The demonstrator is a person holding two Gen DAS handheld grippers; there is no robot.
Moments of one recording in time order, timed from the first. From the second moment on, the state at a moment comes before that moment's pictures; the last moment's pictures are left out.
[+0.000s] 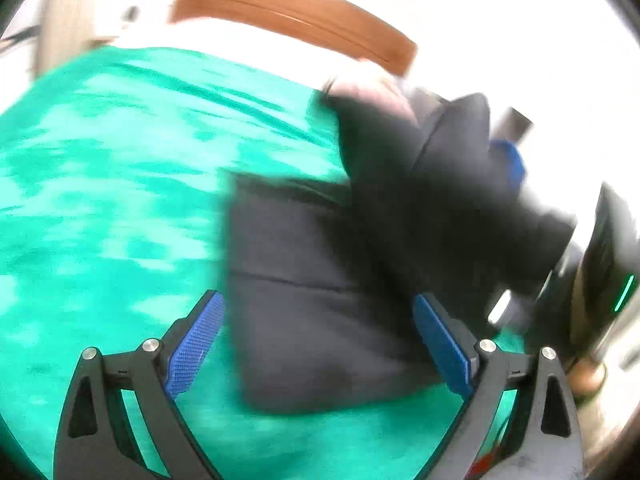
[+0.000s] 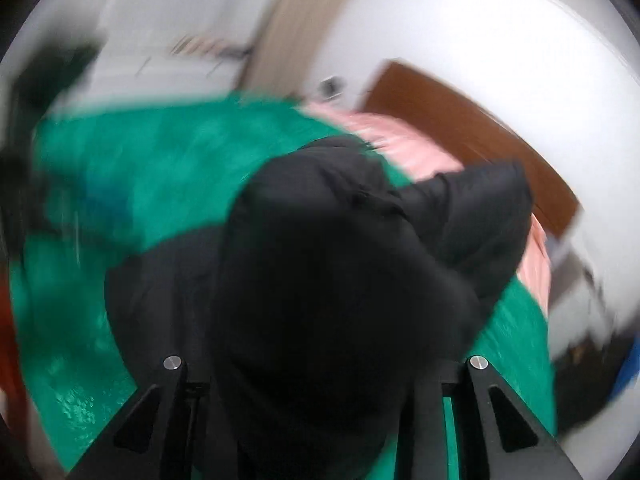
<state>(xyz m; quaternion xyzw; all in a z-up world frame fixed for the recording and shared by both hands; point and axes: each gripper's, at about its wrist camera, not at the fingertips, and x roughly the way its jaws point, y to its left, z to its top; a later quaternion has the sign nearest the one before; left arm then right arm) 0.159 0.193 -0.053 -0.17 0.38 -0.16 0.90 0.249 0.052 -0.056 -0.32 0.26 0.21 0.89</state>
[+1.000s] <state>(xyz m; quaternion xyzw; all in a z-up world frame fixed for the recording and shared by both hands) 0.320 0.187 -0.062 -0.12 0.50 -0.18 0.84 0.247 0.088 -0.061 -0.12 0.29 0.42 0.85</state>
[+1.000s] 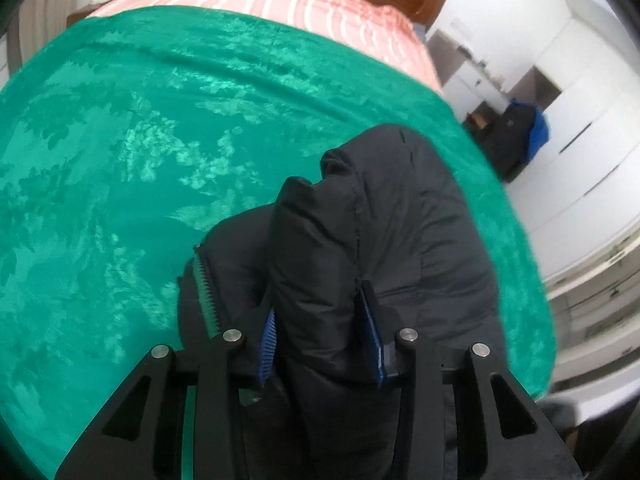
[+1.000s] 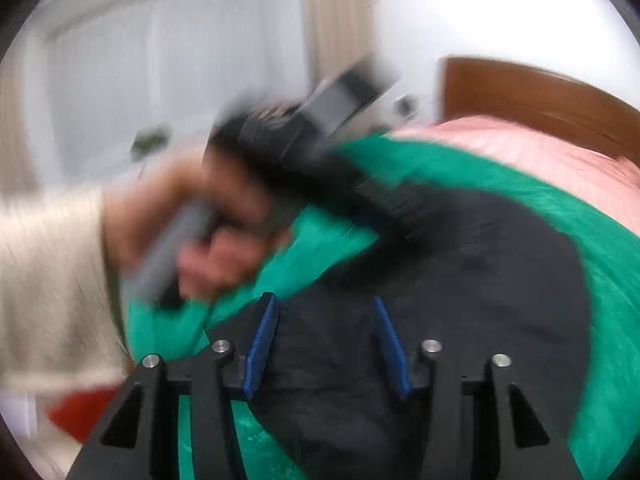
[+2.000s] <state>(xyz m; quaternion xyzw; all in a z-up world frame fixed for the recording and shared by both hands) 0.340 0.202 -0.152 -0.16 0.55 -0.14 0.81 0.269 0.079 -0.132 -0.07 0.32 0.42 0.84</state>
